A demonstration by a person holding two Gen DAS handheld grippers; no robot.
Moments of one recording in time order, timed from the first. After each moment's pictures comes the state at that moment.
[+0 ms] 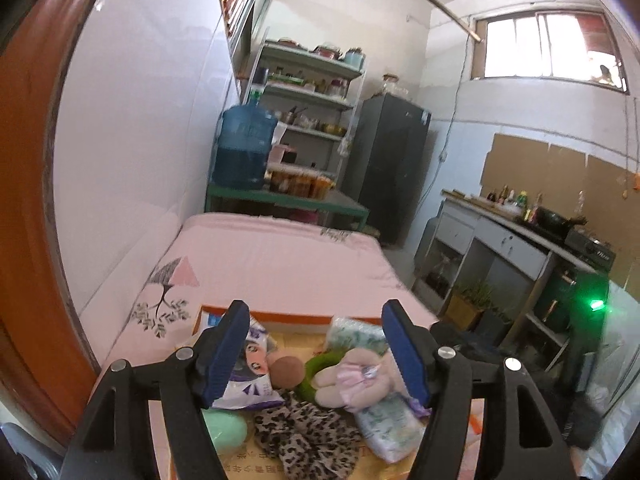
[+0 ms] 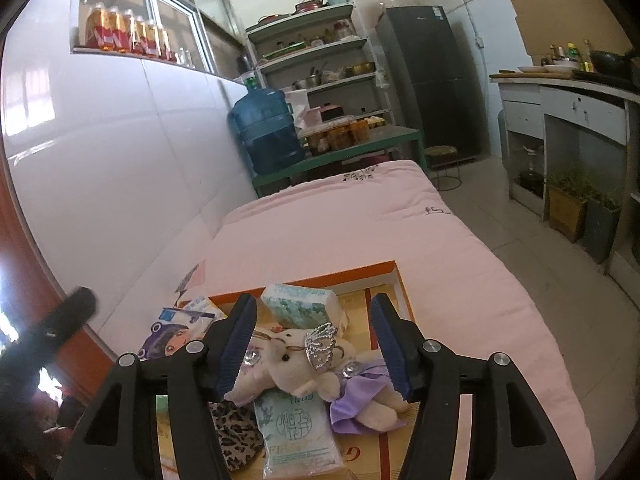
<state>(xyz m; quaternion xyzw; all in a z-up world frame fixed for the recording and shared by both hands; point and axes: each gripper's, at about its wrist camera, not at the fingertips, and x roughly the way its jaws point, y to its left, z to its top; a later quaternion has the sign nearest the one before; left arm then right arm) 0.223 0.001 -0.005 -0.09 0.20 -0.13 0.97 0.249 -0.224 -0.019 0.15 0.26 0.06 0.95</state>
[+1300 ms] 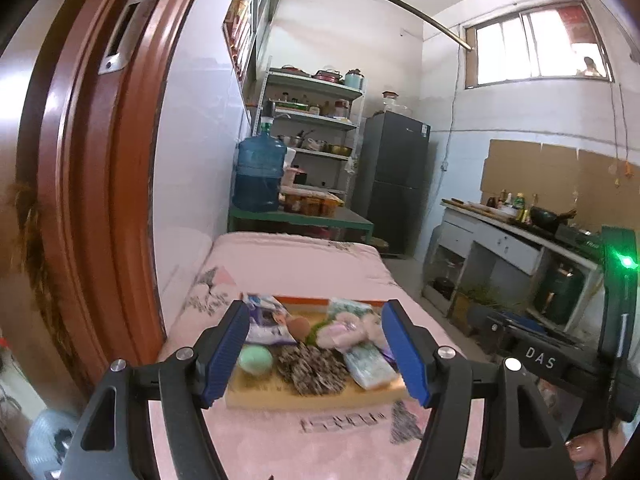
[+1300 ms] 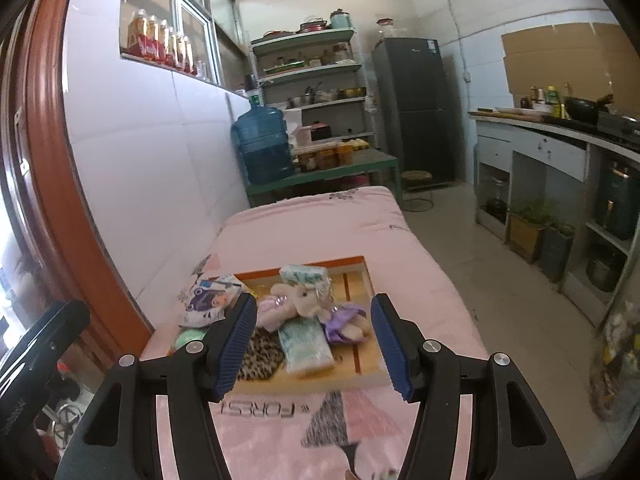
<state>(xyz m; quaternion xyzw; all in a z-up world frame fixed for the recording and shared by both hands) 0.074 0.012 0.044 -0.06 0.16 -0.10 0.98 0.082 -0.202 0.060 0.10 0.24 0.01 0.97</state>
